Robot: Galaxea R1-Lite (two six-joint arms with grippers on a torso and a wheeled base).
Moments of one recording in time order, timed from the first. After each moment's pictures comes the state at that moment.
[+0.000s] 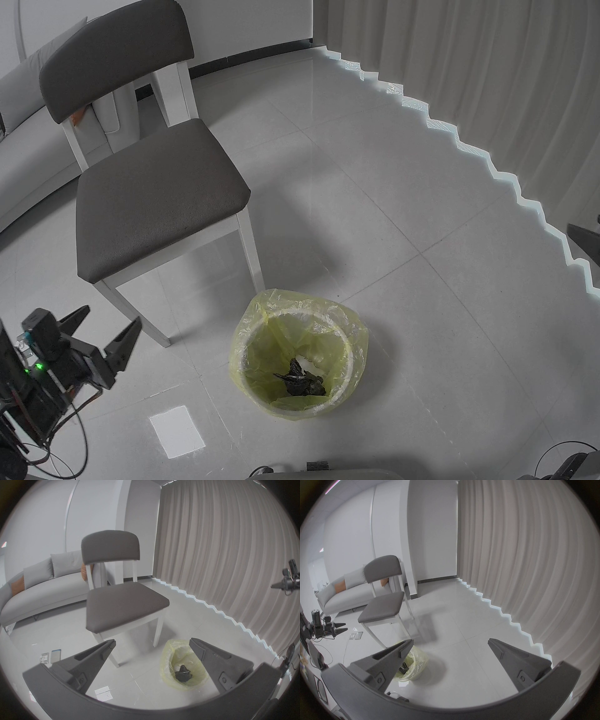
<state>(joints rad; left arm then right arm) -0.37 1.15 -0.11 -0.91 0.19 -0.06 0.28 0.94 -0.88 0.09 -0.15 -0.03</state>
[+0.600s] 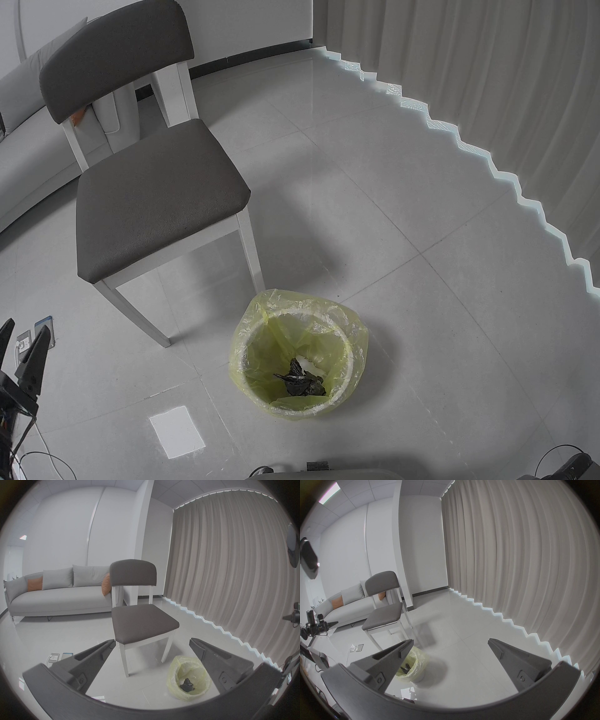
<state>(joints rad) -0.19 0.53 -0.18 -0.42 0.14 -0.09 0.09 0.44 -0.61 0.19 -0.02 0.06</state>
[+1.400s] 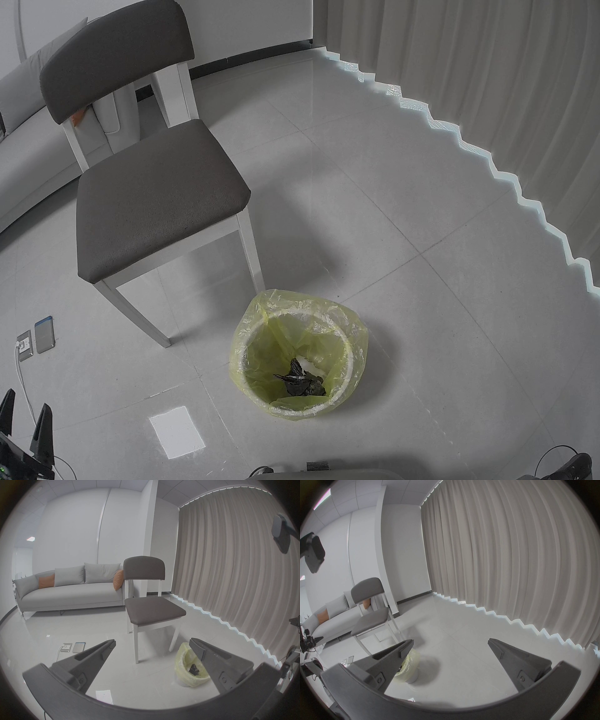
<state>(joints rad) -0.01 0.05 -0.14 0.07 0.05 -0.12 0.00 0.02 -0.46 0.44 -0.13 0.18</state>
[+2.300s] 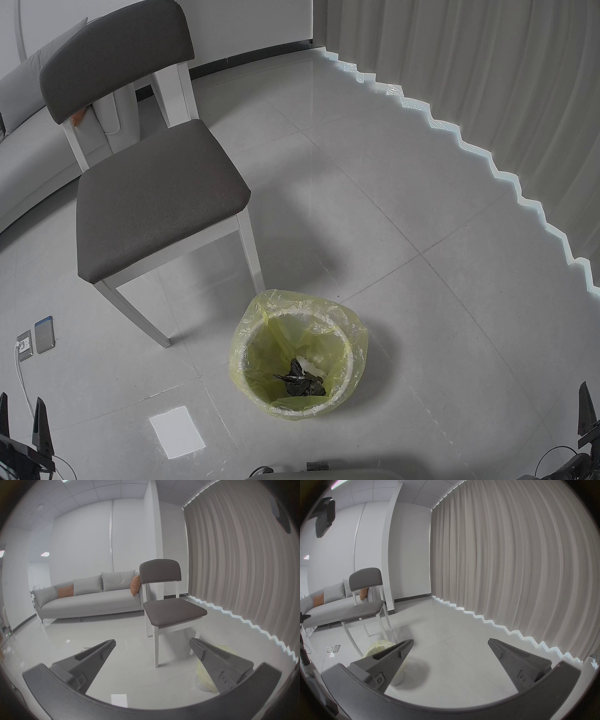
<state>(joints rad) 0.00 0.01 -0.02 -0.06 0.25 -0.03 0.00 0.01 -0.02 -0.09 -0.15 0.04</state>
